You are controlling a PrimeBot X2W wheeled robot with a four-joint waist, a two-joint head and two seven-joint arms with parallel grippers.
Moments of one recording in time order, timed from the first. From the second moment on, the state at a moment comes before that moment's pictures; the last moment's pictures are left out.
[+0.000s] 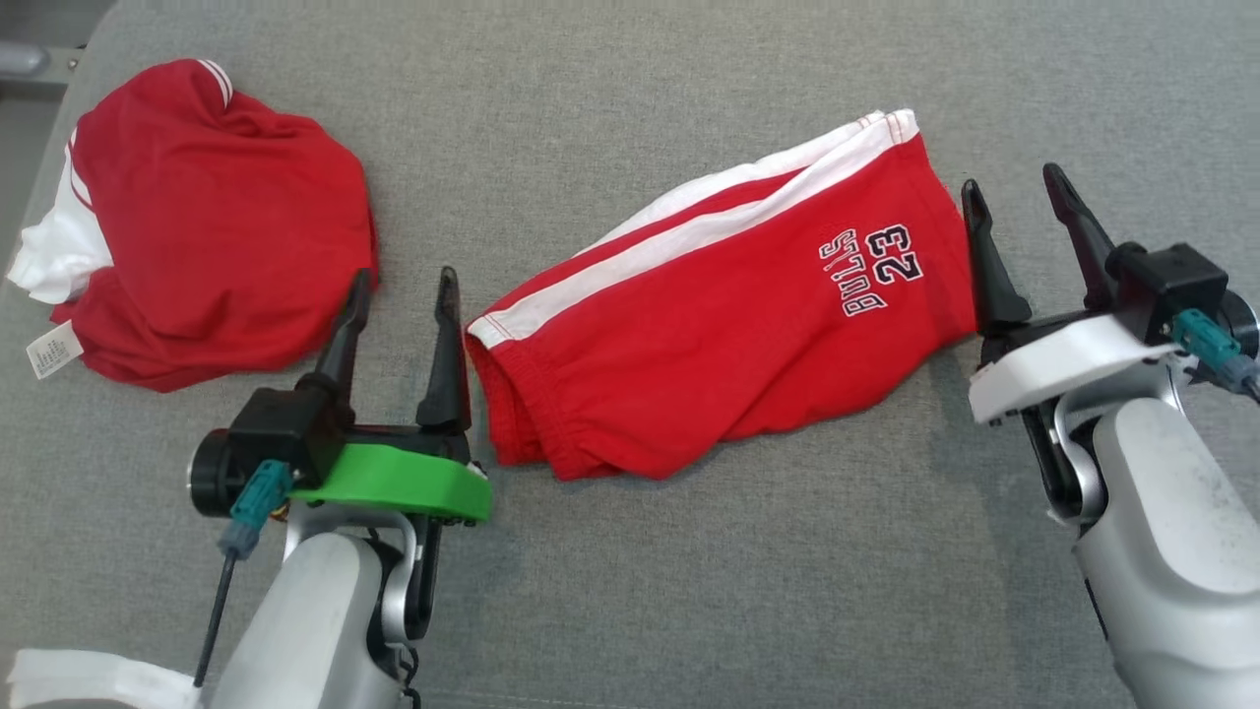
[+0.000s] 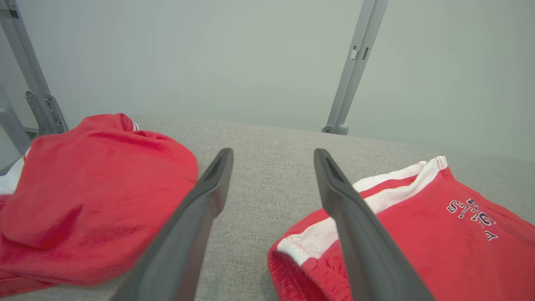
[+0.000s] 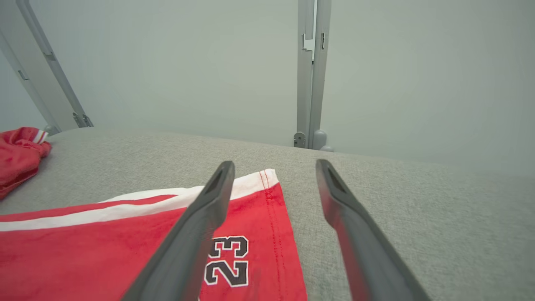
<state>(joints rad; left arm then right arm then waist) -0.34 0.13 -0.35 0.19 -0.41 0.12 -0.26 -0.50 -0.22 0.12 0.39 0.23 0.13 -0.26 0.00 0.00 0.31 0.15</state>
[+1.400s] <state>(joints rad) -0.33 0.10 -0.32 0.18 -0.29 0.08 -0.26 -0.50 -0.25 0.17 0.57 0.27 0.13 -0.18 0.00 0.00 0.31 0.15</state>
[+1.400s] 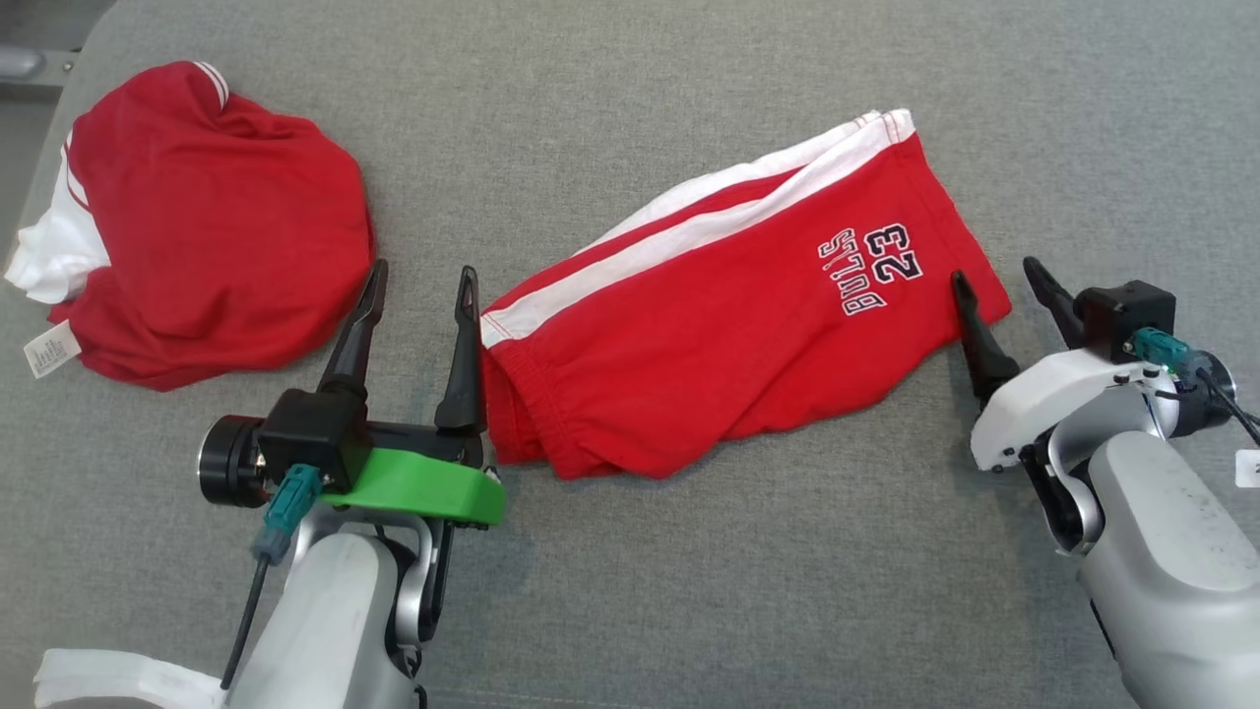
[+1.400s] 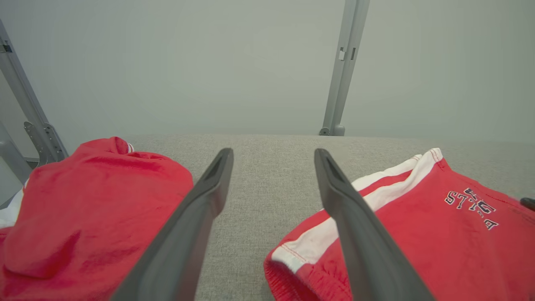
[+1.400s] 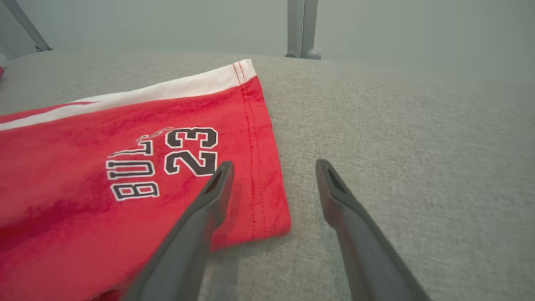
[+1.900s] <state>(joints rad) -0.35 0.09 -0.34 0.19 -0.27 0.07 -0.26 -0.60 -0.24 0.29 0.72 0.44 0.13 -0.10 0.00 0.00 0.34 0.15</state>
